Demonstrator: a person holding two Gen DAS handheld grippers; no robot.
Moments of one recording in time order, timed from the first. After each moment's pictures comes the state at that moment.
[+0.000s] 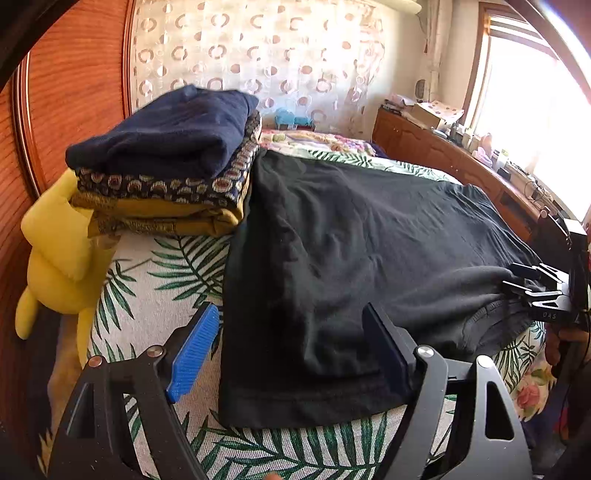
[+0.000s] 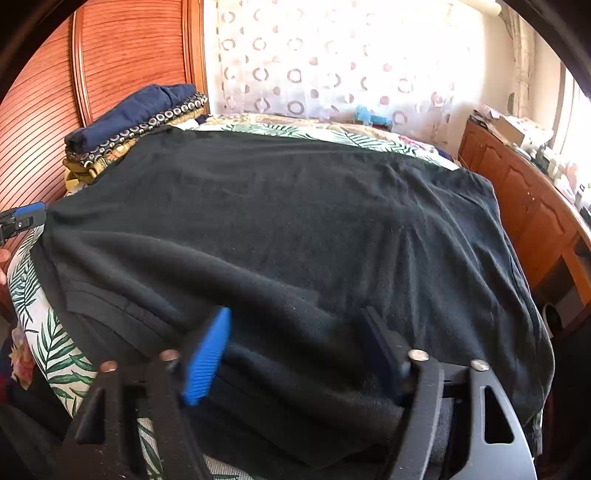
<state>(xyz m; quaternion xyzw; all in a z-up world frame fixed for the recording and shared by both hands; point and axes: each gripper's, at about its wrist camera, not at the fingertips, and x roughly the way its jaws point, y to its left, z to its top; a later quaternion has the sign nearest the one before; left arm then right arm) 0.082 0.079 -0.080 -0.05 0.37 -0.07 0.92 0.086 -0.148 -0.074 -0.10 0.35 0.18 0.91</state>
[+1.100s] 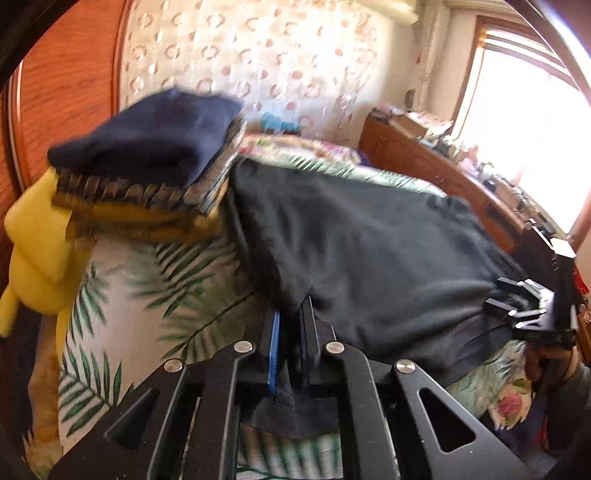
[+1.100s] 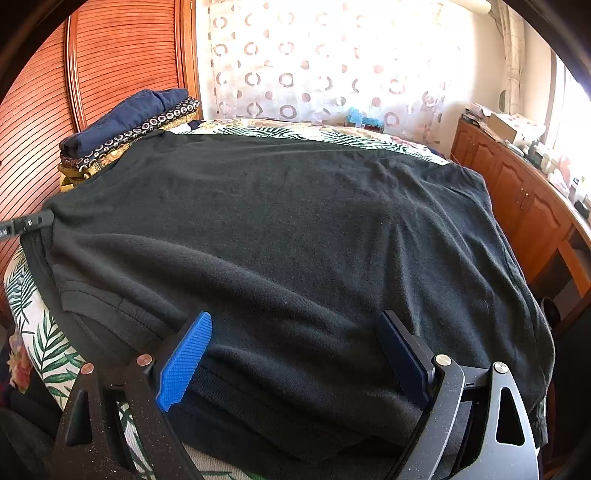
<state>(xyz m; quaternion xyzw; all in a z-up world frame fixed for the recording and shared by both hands) 0.083 0.067 -0.065 -0.07 0.35 -0.10 0.93 0.072 -0.159 -0.078 -0.09 0.34 0.18 0.92</state>
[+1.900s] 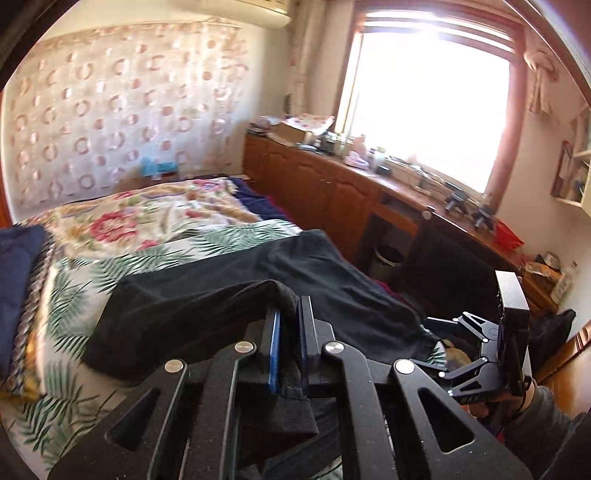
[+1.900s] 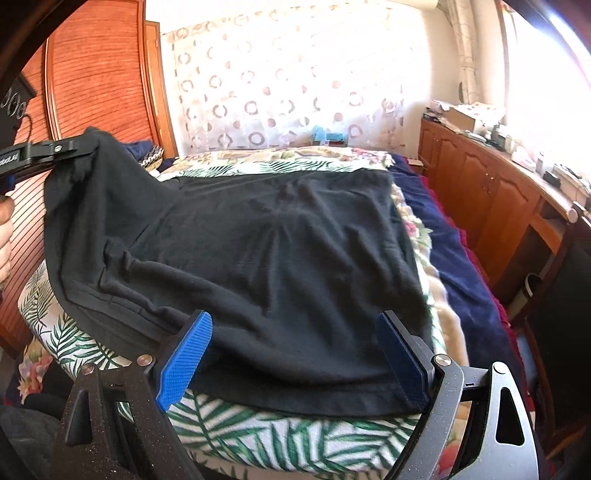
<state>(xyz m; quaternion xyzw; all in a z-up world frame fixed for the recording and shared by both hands) 0.129 -0.128 0.033 0.00 0.29 -0.30 0.91 0.024 -0.238 -0.054 -0.03 0.30 0.13 0.94</state>
